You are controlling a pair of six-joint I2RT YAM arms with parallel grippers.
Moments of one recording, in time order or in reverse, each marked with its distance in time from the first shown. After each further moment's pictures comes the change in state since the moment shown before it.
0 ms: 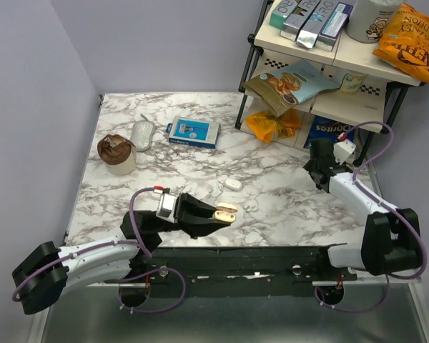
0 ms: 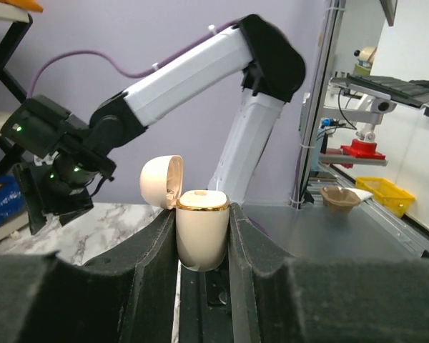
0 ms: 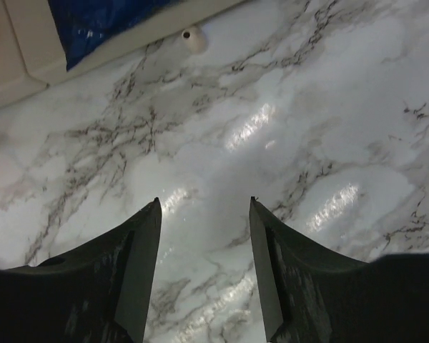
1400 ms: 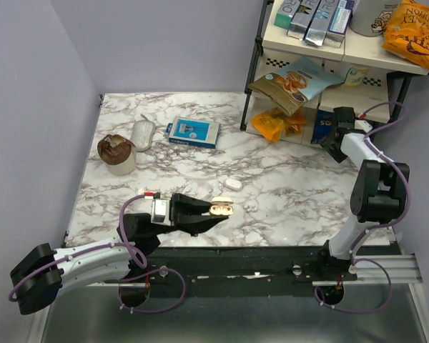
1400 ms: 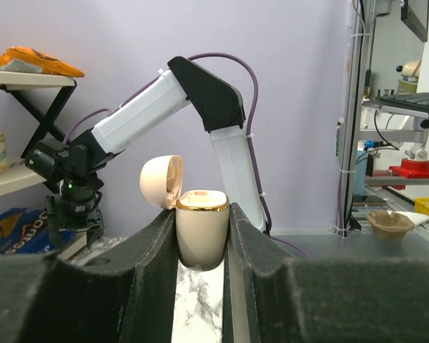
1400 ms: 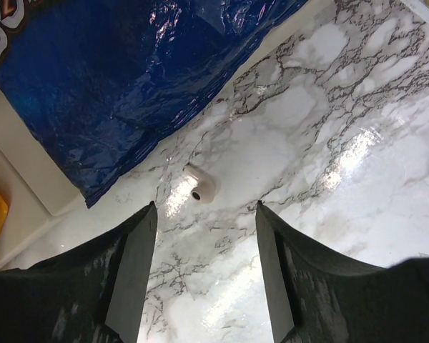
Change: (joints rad) left arm -0.051 -0.074 -0.005 0.006 -0.129 0.158; right arm -0.287 0.480 0.513 -0.155 -0.208 -0.014
